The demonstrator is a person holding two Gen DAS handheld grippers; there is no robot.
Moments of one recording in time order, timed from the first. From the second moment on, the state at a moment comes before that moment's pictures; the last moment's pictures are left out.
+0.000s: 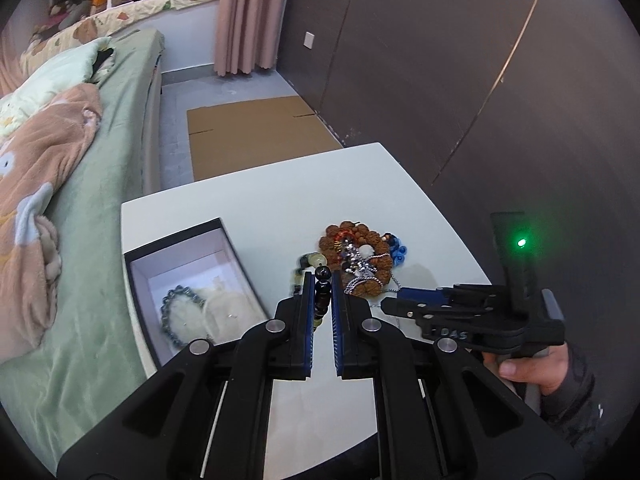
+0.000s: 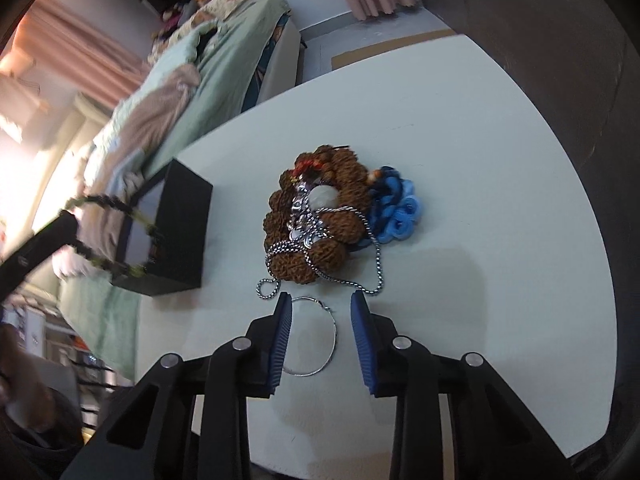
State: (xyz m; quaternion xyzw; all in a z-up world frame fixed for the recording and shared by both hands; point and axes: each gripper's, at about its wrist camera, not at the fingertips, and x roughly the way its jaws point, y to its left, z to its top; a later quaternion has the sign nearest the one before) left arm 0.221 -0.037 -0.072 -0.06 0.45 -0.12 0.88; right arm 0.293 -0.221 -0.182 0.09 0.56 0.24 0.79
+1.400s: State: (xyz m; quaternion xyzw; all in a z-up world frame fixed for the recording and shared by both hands) left arm 0.215 0.071 -0.084 -0.18 0.42 -0.06 0.89; right arm 0.284 -0.183 -0.110 0.15 0.50 0.32 0.79
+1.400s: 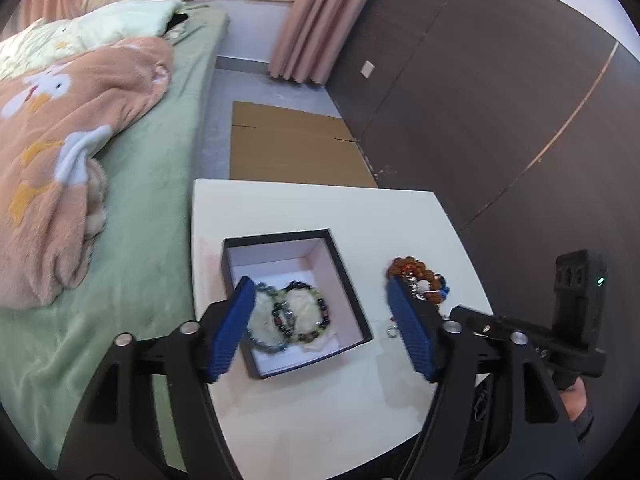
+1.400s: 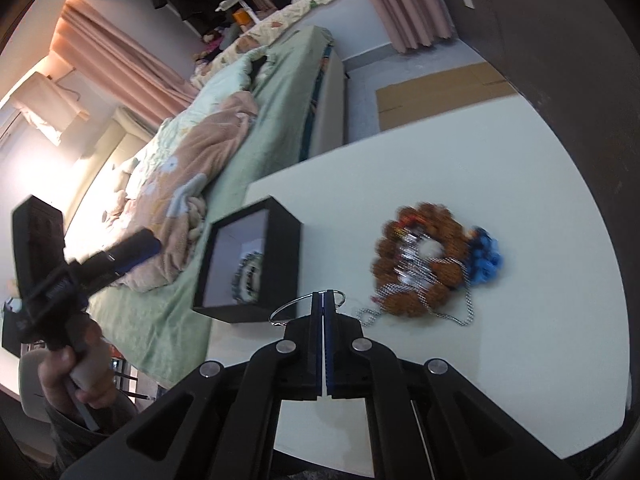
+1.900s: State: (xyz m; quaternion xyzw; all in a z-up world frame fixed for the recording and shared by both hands) left arm 0.177 0.123 -0.083 -0.21 0.42 0.00 0.89; right arm 0.309 -0.102 -0.089 0.15 0.50 0.37 0.77
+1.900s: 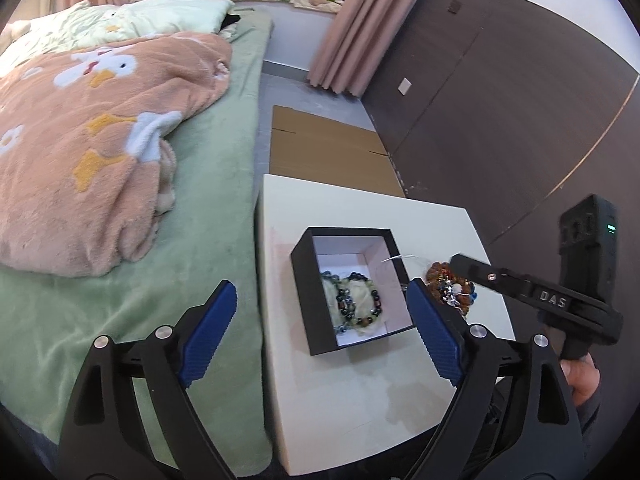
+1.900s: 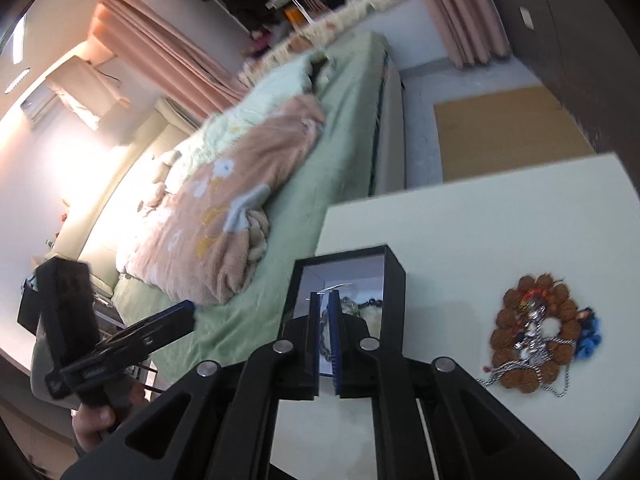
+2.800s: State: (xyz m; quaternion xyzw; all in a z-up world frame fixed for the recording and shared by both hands) left arm 0.208 0.036 -0.078 -0.16 0.43 -0.05 0.89; right arm 0.303 -0.261 -0.092 0.18 0.44 0.22 0.85
